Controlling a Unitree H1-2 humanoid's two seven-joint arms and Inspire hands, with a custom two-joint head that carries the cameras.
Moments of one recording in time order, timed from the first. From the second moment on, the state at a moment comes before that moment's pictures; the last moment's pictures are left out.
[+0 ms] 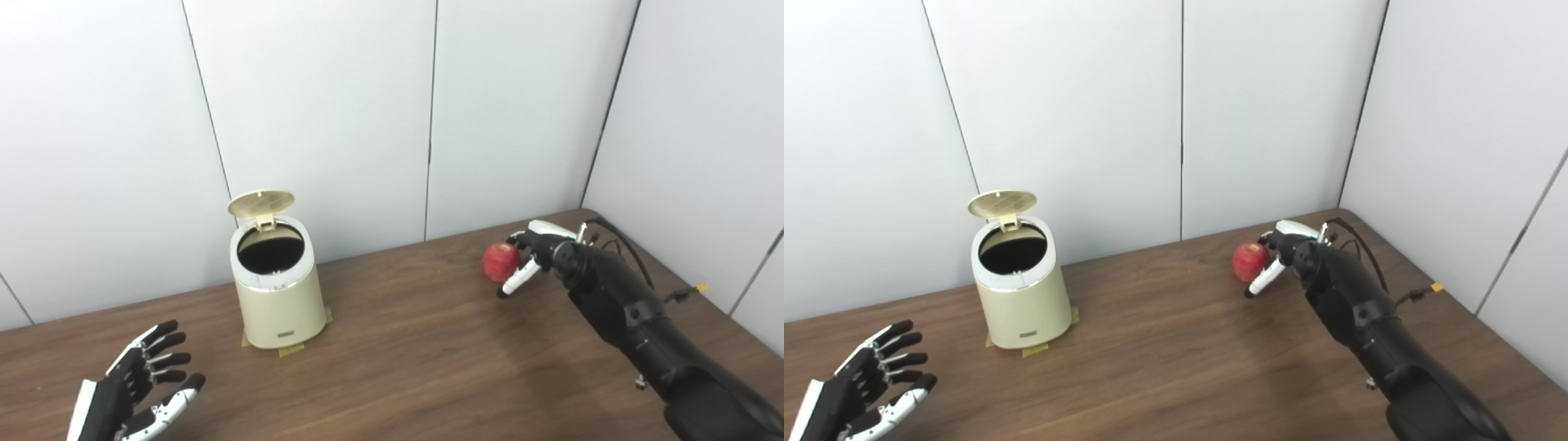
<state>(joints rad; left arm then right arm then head) -0.17 0.17 0.03 0.02 0.03 -0.07 -0.13 -0.65 -0.61 0.20 0.54 -0.68 0.43 0.35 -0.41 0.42</state>
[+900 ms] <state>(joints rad) -0.16 0.17 0.02 0.02 0.01 -0.04 -0.14 -0.59 -0.52 0.16 0.59 -0.59 0.31 -0.08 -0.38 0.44</state>
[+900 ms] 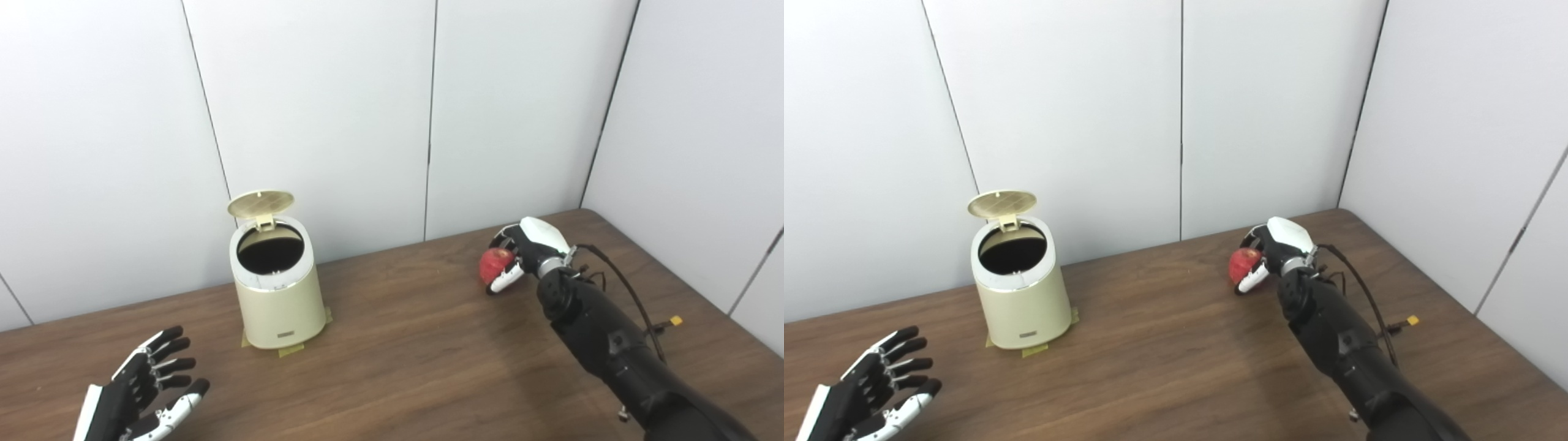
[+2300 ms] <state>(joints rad) -0.16 0.11 -0.04 0.07 0.06 -0.06 -0.11 -0.59 -0.30 0.15 -0.03 -0.48 0.30 0.06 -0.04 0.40</state>
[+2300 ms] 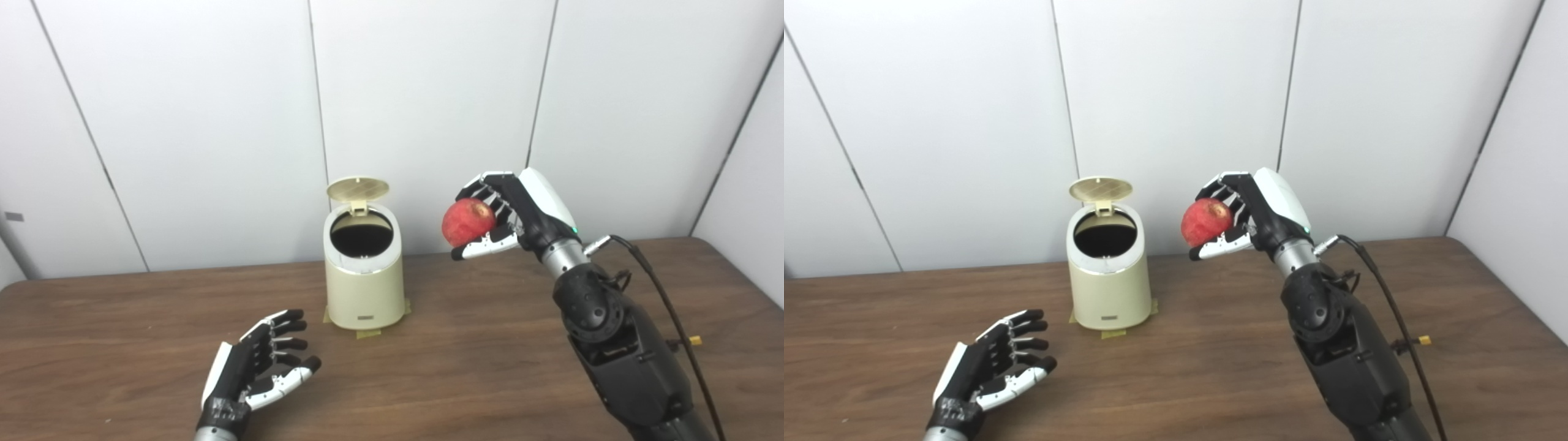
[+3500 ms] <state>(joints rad) -0.17 0.06 -0.06 0.10 0.10 -0.09 -0.07 -0.76 -0.06 0.17 0.32 -0.47 0.23 -0.06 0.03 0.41</state>
